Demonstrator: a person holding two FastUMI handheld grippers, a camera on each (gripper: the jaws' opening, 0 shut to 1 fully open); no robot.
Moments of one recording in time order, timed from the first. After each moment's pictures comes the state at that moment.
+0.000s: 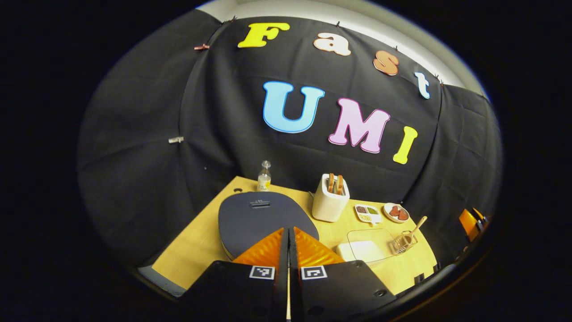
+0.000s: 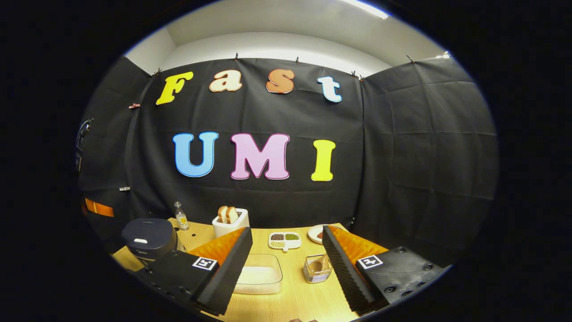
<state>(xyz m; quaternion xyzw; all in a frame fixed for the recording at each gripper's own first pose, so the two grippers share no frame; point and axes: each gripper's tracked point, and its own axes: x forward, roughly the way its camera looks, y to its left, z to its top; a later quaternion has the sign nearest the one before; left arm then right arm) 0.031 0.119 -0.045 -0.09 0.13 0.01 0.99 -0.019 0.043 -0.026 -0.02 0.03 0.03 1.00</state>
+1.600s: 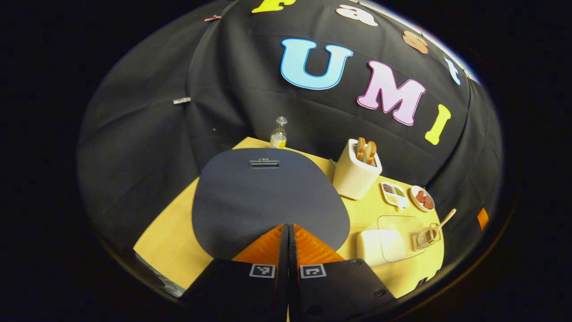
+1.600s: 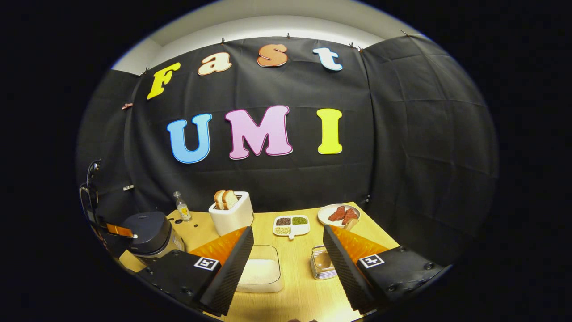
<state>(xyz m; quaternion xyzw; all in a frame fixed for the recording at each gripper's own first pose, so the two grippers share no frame) 0.106 0.126 -0.122 -0.08 0.20 0.11 0.97 0.051 0.011 -0.078 0.02 0.10 0.05 0.99</state>
